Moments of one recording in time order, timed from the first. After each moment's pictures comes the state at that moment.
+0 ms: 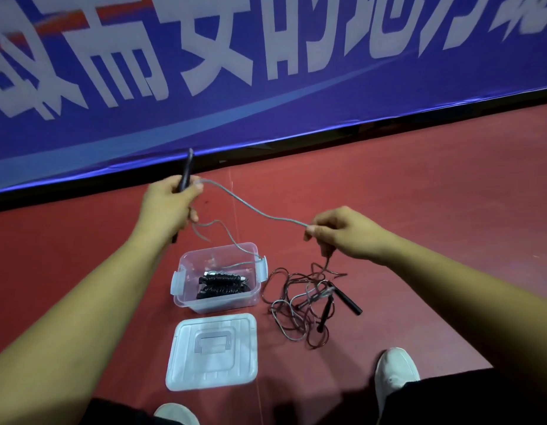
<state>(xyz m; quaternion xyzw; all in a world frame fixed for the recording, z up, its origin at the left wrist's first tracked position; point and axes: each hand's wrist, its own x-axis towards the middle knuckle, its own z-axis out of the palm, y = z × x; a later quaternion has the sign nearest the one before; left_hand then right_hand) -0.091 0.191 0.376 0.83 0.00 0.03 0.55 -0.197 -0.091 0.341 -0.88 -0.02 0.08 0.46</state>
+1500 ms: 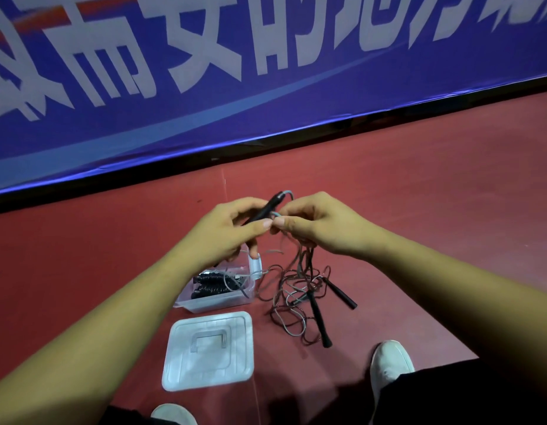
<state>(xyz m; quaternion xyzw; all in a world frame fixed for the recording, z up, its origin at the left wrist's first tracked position) -0.148 0.133 0.376 0.79 -0.28 -0.20 0.50 -0.205 -0.066 0.370 -0.81 -0.13 0.05 0.57</state>
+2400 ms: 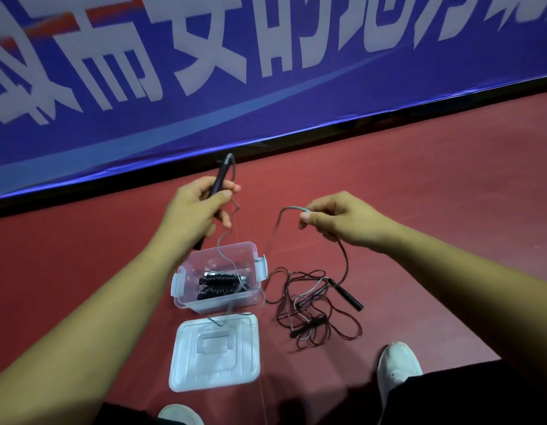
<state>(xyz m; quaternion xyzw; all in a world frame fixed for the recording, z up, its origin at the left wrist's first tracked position) -0.120 0.156 0.383 0.79 -0.12 -0.07 0.59 -0.192 -0.095 0.350 -0.84 -0.05 0.04 0.53</state>
